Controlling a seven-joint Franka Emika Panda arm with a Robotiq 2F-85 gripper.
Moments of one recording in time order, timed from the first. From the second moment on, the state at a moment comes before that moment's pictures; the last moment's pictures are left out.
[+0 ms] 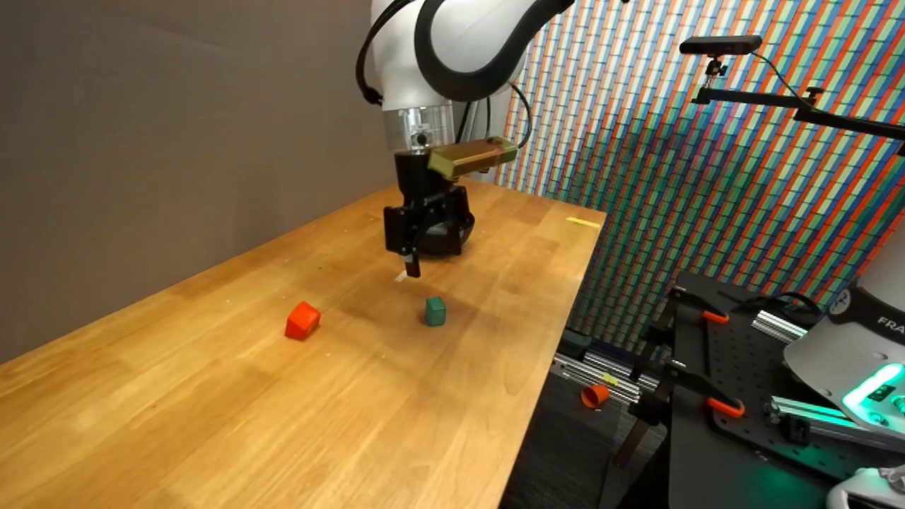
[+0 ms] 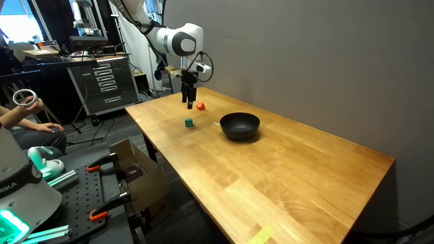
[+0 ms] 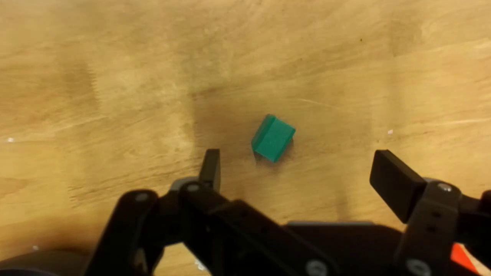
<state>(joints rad) 0.19 0.57 0.16 -1.77 0.00 2.12 0.46</state>
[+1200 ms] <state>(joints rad) 0.22 0.71 0.10 -1.75 0.14 2.19 0.55</state>
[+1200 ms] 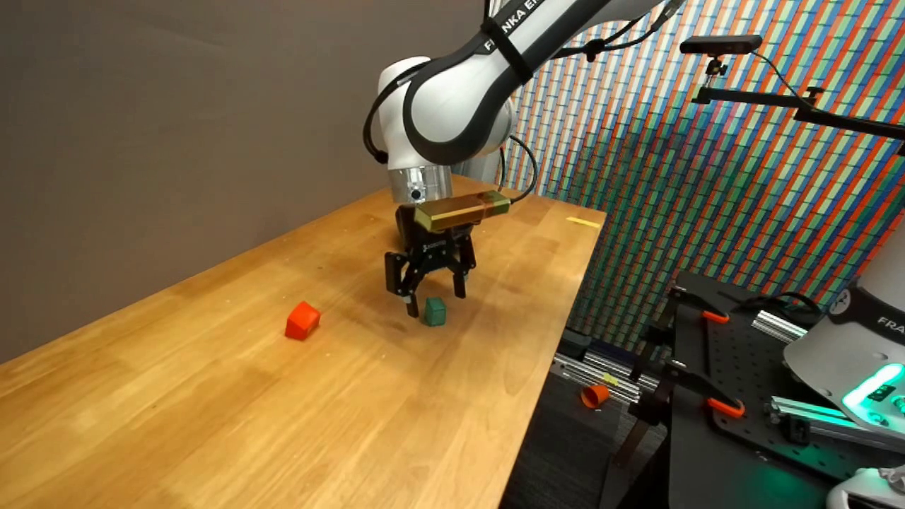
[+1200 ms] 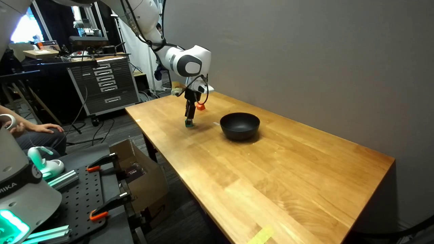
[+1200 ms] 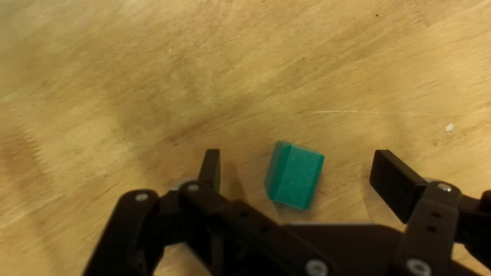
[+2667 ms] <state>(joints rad) 0.31 0.37 -0.01 -1.88 -0.27 2.10 0.76</state>
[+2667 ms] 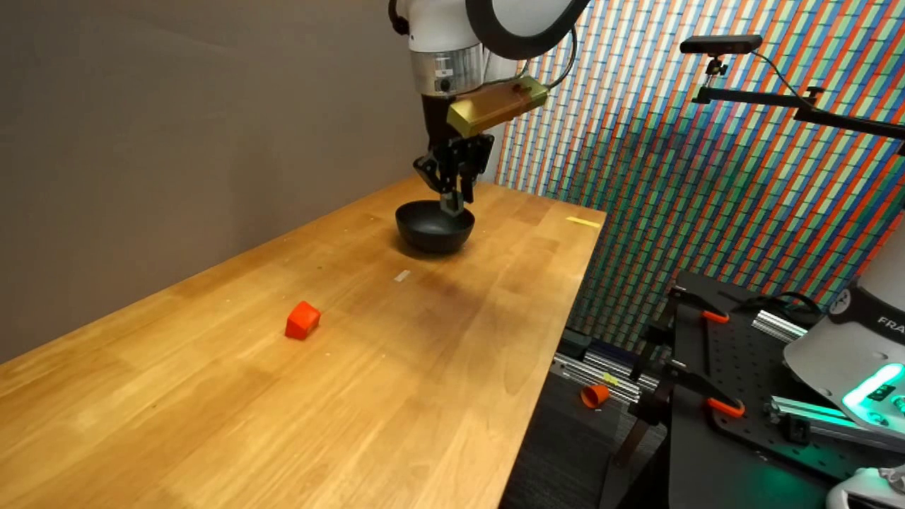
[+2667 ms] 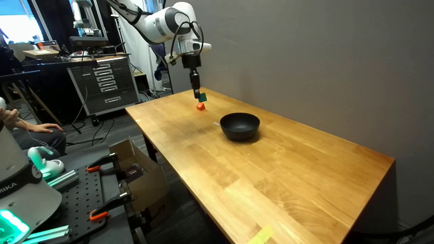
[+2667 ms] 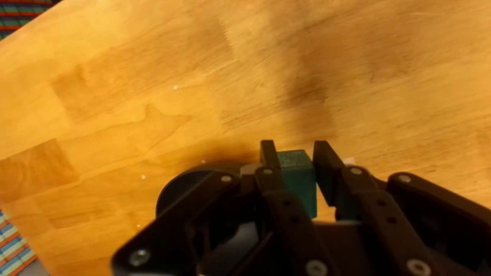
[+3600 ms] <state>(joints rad) 0.16 0.69 -0.05 -1.59 -0.28 2.17 0.60</state>
